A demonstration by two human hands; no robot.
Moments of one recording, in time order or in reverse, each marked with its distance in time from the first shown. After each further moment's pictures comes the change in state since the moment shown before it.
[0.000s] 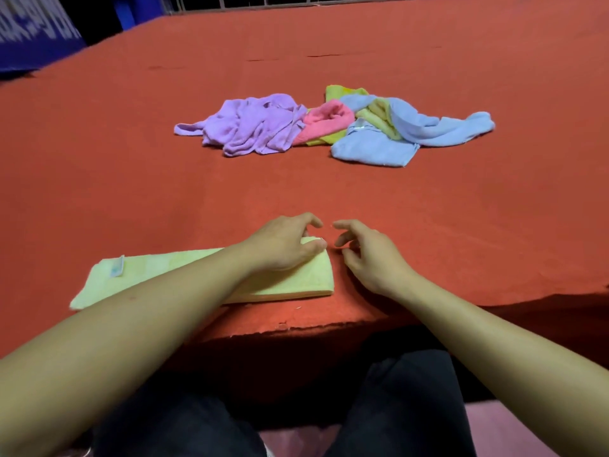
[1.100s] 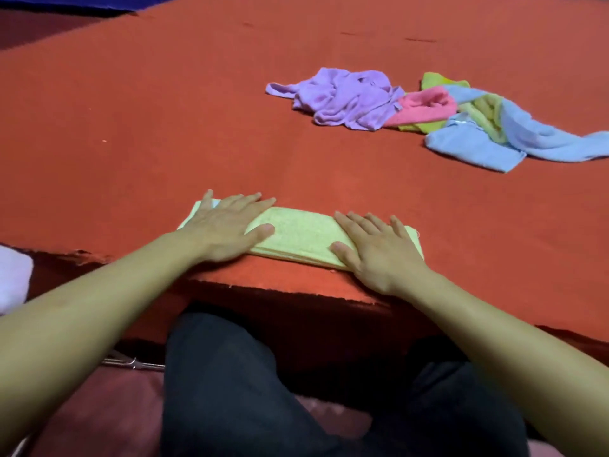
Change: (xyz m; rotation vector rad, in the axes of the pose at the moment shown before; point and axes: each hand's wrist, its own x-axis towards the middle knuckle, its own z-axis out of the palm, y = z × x) left_hand -0.162 -0.161 -0.032 0.309 -0.056 -0.344; right_hand 0.013 -0.084 0.080 -0.585 -0.427 -0.147
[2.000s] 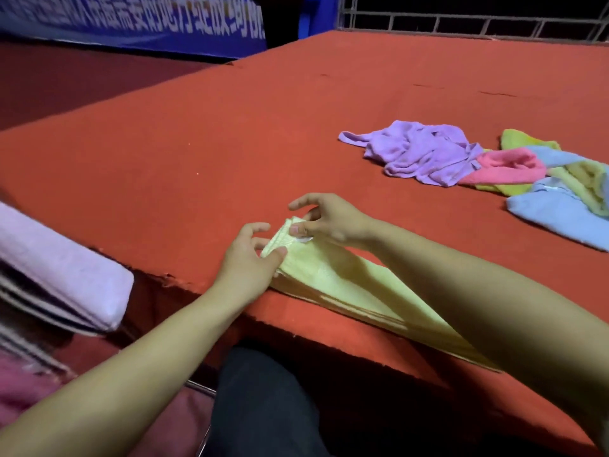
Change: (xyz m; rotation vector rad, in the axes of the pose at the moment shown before) left_hand -0.050 -0.009 -0.020 -1.189 0.611 -0.533; right_hand 0.158 -0.132 -0.068 0.877 -0.164 -0.418
